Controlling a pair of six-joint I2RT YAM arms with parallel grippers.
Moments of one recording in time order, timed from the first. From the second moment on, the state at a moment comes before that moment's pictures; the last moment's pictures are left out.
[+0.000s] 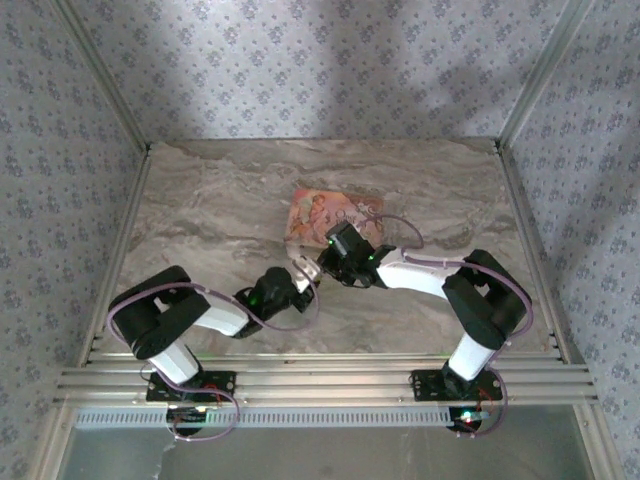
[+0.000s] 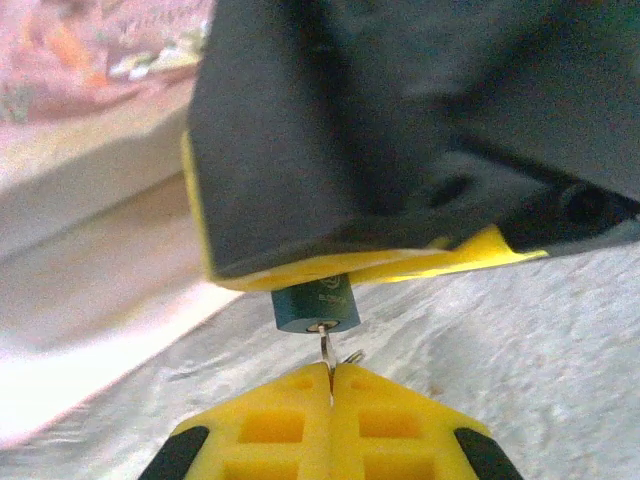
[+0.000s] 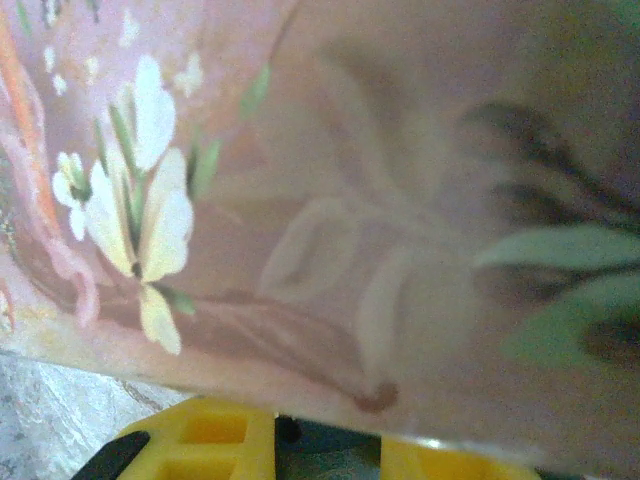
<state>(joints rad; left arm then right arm) -0.87 1.62 0.38 0.80 -0.02 -0.04 0.80 1.67 0.91 -0.10 -0.02 1.26</state>
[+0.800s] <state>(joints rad) -0.64 1.78 0.26 1.21 0.47 -0.79 0.82 1.63 0.87 -0.07 -0.09 1.29</state>
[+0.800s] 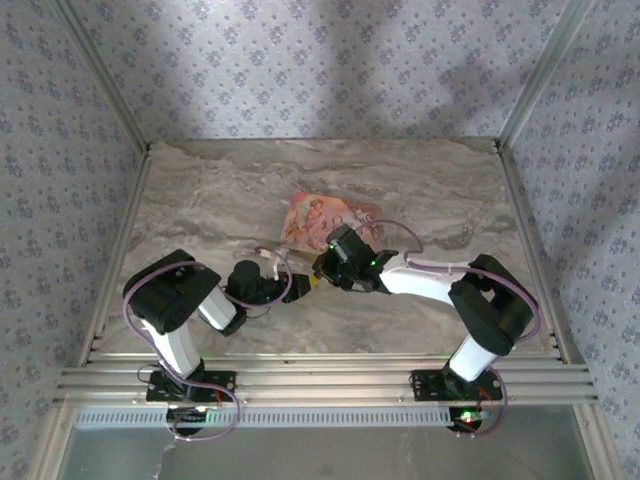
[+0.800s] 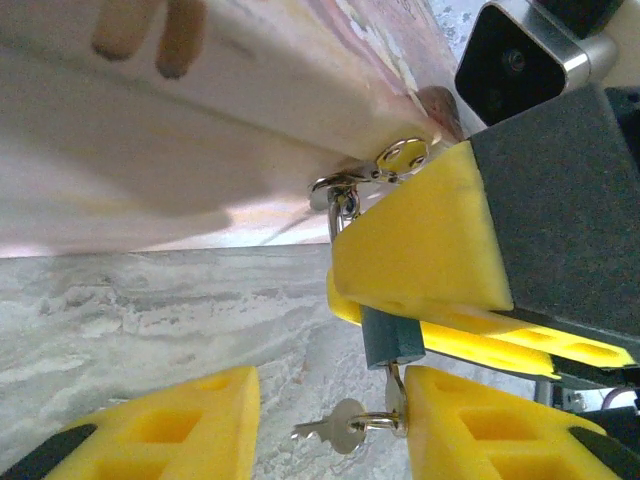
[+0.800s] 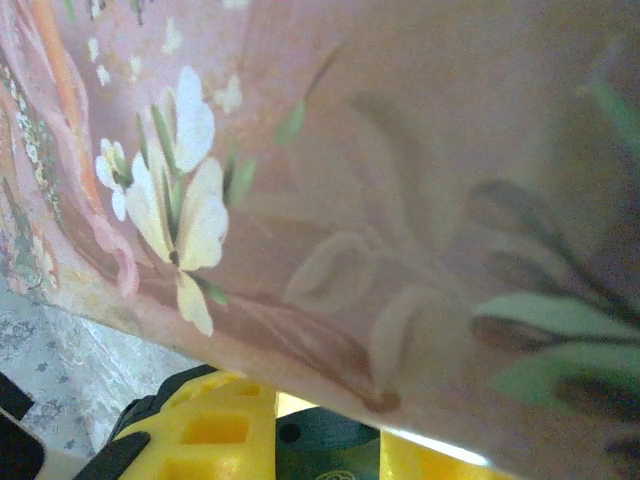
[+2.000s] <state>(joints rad) -1.01 1.50 0.33 0.79 -0.11 -0.23 0.78 1.58 0.90 -0.25 -0.15 1.27</state>
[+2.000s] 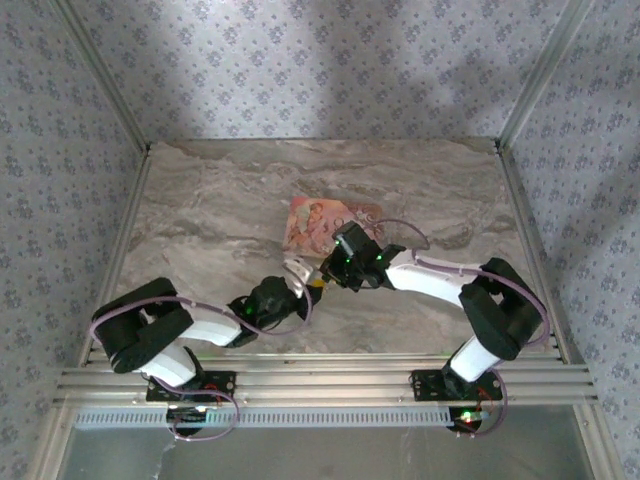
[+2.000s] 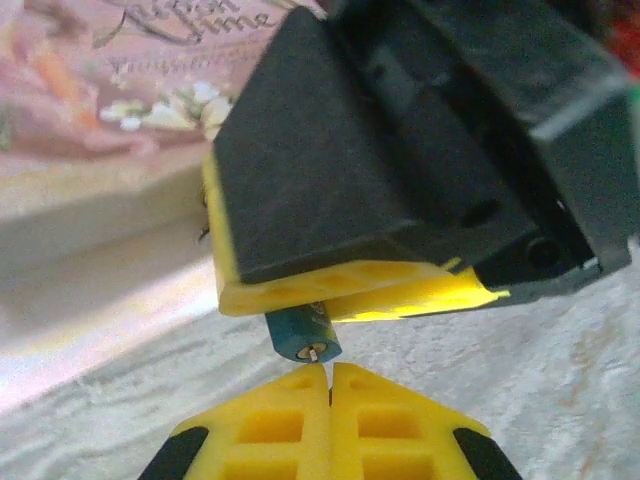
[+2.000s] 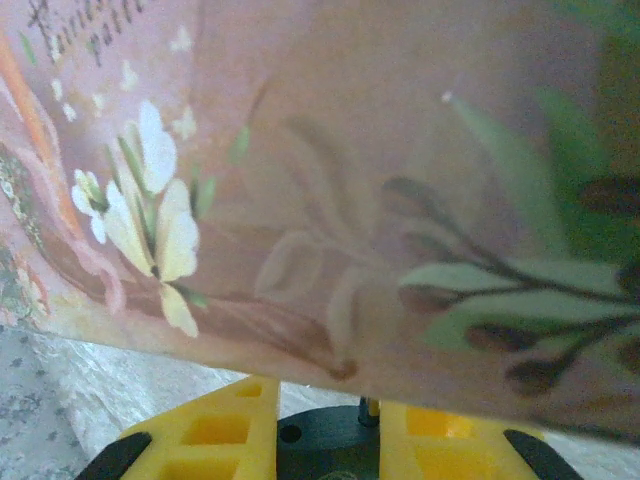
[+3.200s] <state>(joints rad) -1.03 1.56 0.31 0.78 -0.16 -0.10 0.79 1.40 0.88 -0.32 -0.09 1.22</state>
